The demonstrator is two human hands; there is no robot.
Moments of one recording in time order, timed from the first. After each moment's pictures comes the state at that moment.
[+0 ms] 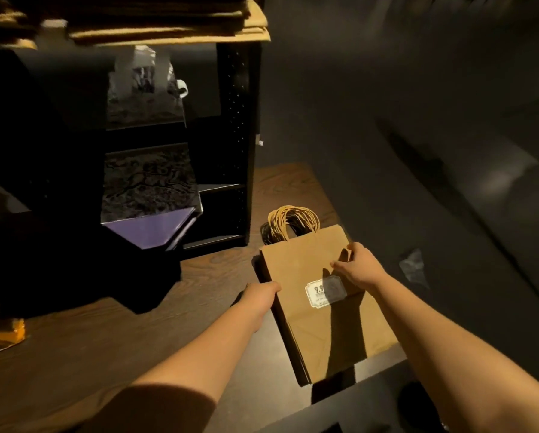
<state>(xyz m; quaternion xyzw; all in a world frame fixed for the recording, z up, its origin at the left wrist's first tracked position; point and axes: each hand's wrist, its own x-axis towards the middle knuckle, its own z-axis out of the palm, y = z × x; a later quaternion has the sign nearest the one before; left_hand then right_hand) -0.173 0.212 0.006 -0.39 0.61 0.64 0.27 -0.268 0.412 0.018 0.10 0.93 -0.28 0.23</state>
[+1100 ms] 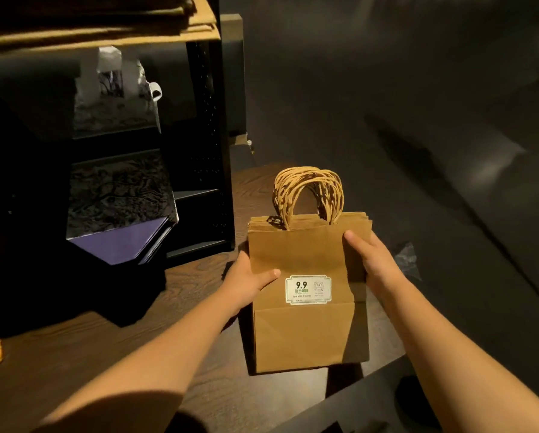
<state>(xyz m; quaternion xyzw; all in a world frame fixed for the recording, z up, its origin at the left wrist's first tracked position) -0.202 0.198 0.021 -0.18 0.75 0.61 0.17 -0.262 0.445 0.040 0.14 0.70 -0.67 0.18</state>
